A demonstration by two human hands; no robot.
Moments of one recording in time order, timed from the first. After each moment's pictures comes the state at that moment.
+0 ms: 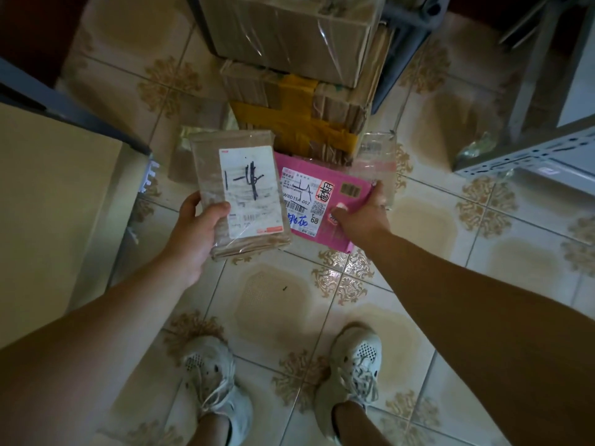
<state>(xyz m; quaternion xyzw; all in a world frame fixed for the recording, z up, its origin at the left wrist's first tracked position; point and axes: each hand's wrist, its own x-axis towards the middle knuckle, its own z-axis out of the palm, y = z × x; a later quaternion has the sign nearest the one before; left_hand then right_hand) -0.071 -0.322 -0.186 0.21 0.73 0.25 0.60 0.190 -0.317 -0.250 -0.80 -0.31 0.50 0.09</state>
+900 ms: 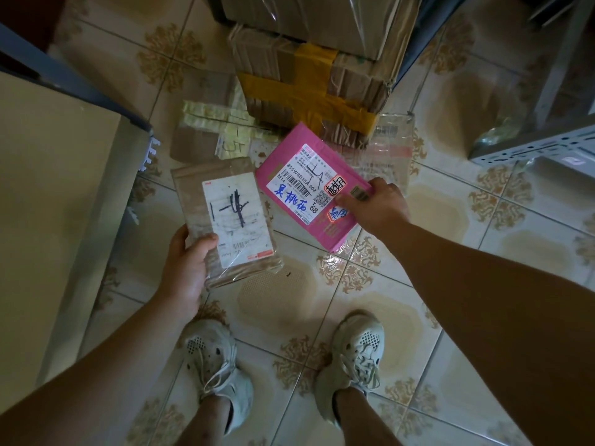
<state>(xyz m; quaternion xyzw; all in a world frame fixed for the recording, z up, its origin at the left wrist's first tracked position) -0.102 -0.394 -0.216 0.14 0.74 0.28 0.59 0.196 -0.314 -0.252 -0.78 -0.46 0.42 -0.04</state>
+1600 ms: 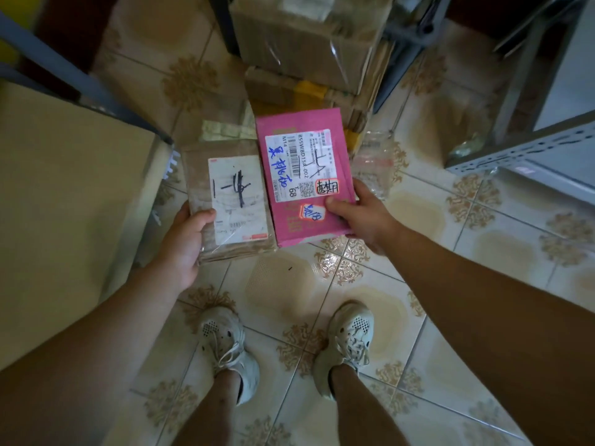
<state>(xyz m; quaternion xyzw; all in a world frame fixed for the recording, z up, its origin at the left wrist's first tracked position) -0.106 -0.361 -0.125 0.16 0.71 0.26 0.63 0.179 -0.334 -0.150 -0.66 -0.29 0.67 0.18</state>
